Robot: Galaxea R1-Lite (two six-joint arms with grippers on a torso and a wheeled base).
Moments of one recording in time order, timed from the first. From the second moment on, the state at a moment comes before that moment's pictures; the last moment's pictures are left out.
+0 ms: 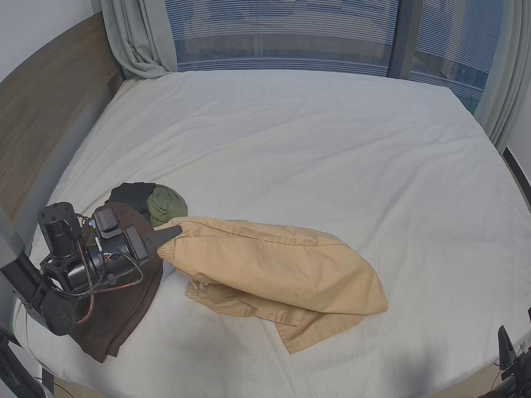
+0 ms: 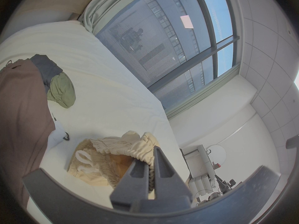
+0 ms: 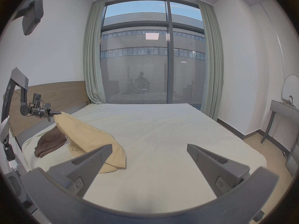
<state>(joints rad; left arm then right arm) -0.16 1.86 -0.38 -1.35 -0.63 -0.72 -0.01 0.02 -0.02 0.00 -0.03 0.00</state>
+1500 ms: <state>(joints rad) -0.14 2.00 -0.29 -1.55 -0.64 -0.71 0.01 0.14 -0.12 -0.25 -0.03 0.09</state>
